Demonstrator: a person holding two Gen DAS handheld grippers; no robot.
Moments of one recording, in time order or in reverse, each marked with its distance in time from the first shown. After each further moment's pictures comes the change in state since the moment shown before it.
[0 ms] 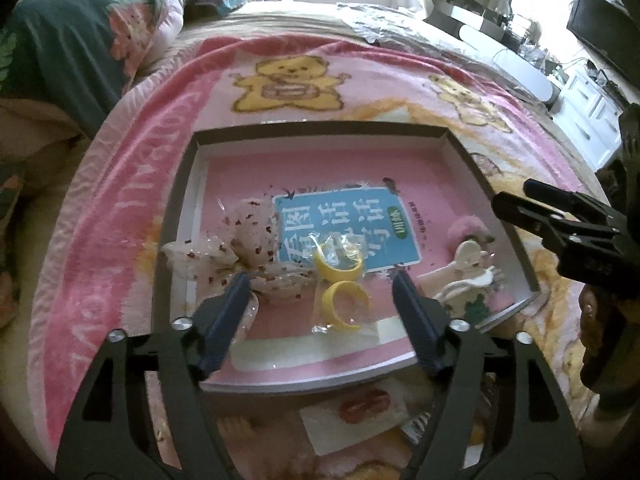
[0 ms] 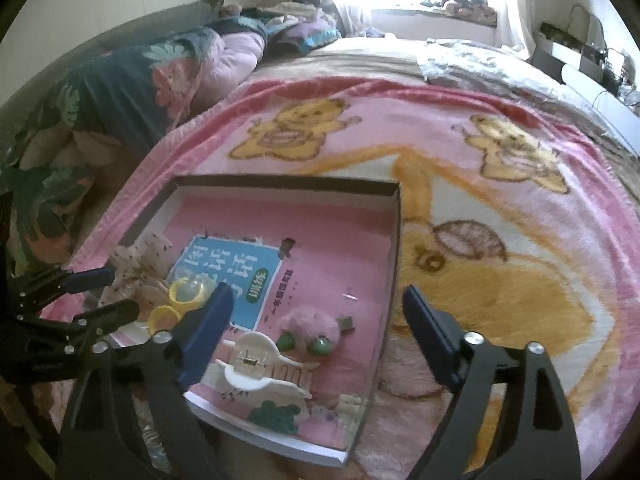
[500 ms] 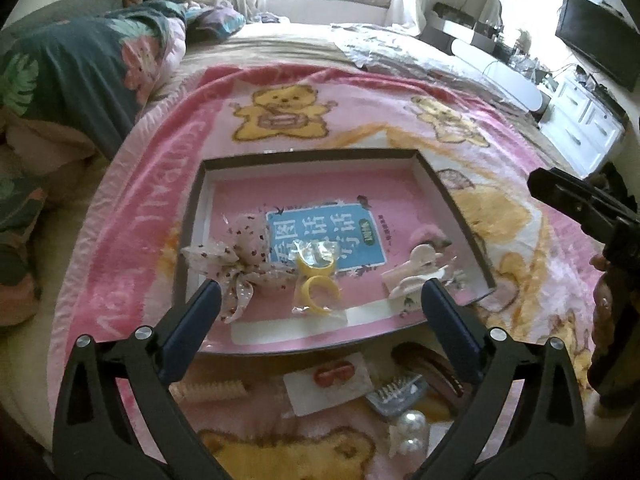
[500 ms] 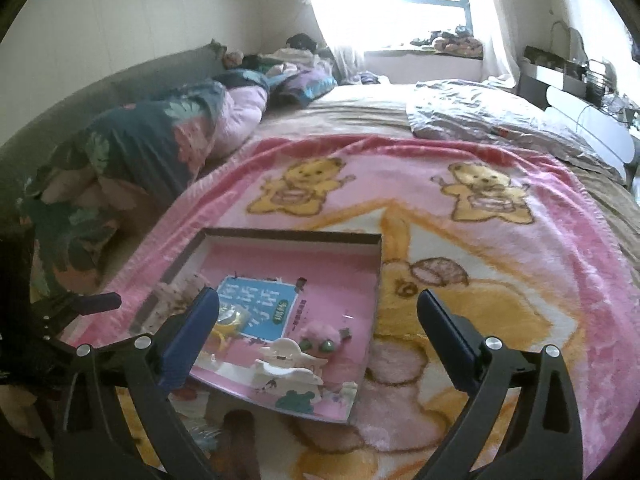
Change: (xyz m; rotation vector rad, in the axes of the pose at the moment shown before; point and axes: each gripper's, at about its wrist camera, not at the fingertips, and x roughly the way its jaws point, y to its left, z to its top) left arm -0.055 -0.018 -0.004 0.009 -0.069 0.000; right arm -0.092 0.003 0.002 0.029 -0.167 0.000
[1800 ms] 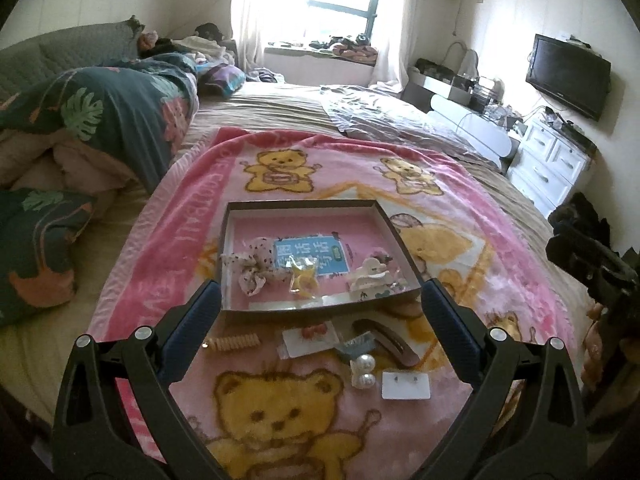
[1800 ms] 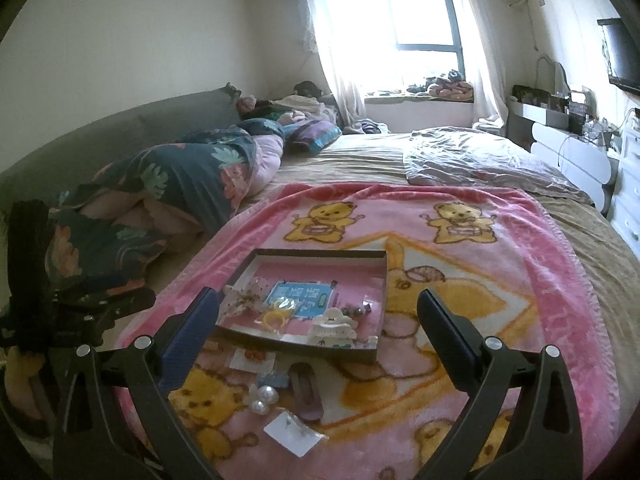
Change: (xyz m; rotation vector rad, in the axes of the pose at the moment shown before) left arm -0.142 -0.003 -0.047 -0.017 -0.209 -0.052; right arm -0.157 0.063 -0.048 -0.027 -0.145 -0.001
